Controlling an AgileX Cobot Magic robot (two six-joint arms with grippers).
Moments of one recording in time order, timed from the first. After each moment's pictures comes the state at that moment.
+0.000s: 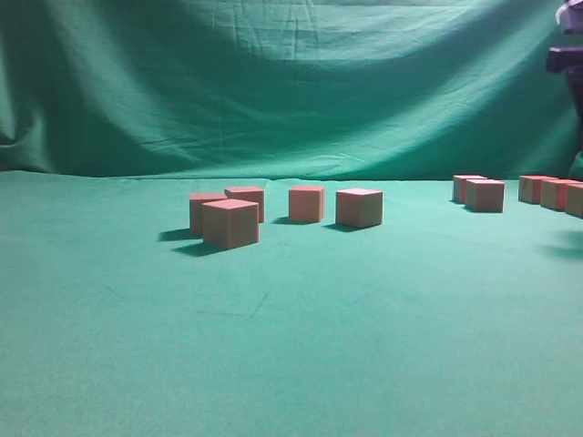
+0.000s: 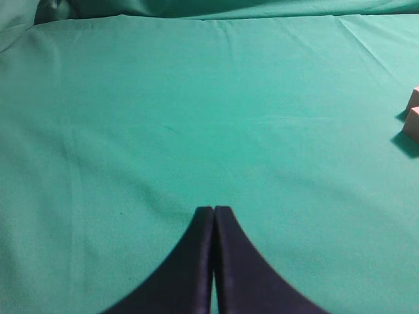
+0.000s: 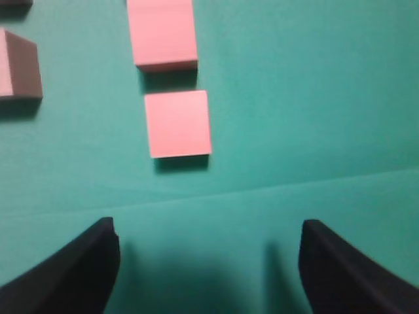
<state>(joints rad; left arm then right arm) -0.01 -0.01 0.02 0.02 0.35 0.01 0.00 1.88 -1.40 -0.05 0.92 0.12</state>
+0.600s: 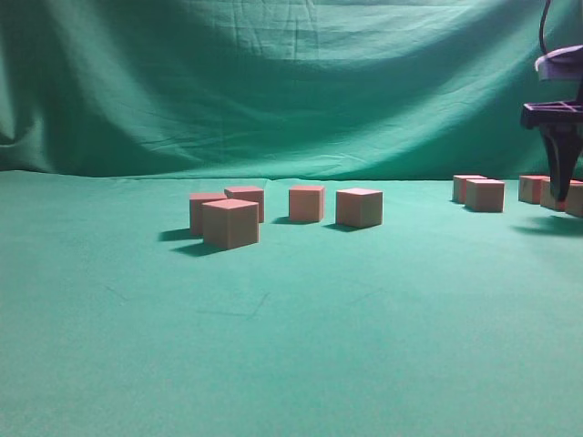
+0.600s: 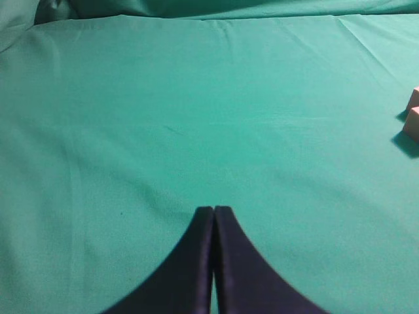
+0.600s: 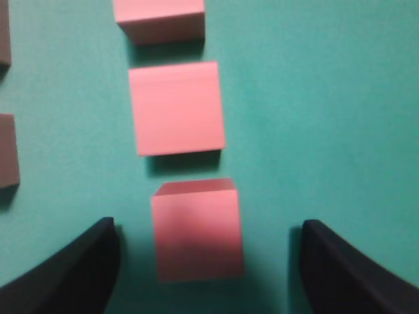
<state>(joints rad) -0.01 -0.01 0.02 0.02 0.35 0.01 0.00 2.03 -1.43 -0.03 0.76 0.12</state>
